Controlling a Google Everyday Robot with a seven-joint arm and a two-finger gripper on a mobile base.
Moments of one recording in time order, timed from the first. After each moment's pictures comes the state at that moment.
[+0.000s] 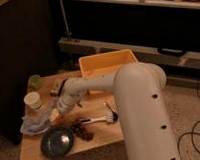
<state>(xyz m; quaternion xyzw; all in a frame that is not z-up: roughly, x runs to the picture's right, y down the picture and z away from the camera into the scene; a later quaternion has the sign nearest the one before) -0.246 0.176 0.820 -0.50 -0.06 0.46 0.73</state>
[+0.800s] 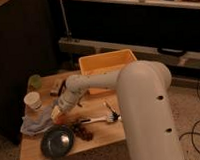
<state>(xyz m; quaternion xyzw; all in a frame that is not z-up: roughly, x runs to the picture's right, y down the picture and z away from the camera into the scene) -0.229 0.145 0.805 -0.48 -0.05 0.48 0.73</state>
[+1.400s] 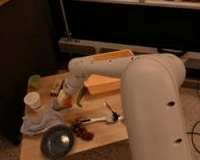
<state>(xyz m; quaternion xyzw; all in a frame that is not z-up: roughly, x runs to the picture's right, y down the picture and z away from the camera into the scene) -0.176 0.035 0.811 -0.39 -0.05 0.50 0.77</state>
